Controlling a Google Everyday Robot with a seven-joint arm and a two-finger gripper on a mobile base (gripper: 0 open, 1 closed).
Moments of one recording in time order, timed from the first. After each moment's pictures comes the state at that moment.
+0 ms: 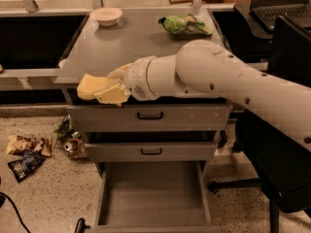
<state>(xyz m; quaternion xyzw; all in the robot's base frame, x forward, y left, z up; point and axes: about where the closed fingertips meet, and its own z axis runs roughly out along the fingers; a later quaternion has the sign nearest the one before) 0.555 0.110 0.898 -0.49 0.68 0.24 0.49</state>
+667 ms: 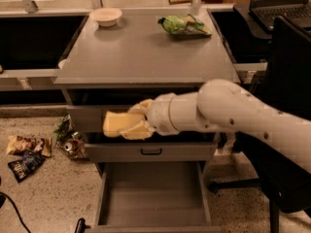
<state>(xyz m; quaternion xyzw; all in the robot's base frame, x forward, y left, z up) 0.519 0.063 0.807 -0.53 0.68 0.24 0.45</state>
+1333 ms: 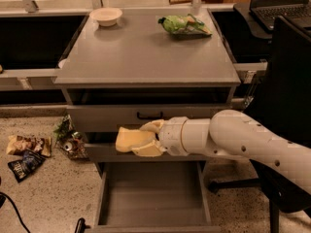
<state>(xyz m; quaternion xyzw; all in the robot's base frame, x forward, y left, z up) 0.502 0.031 0.750 -0.49 0.70 0.24 0.45</state>
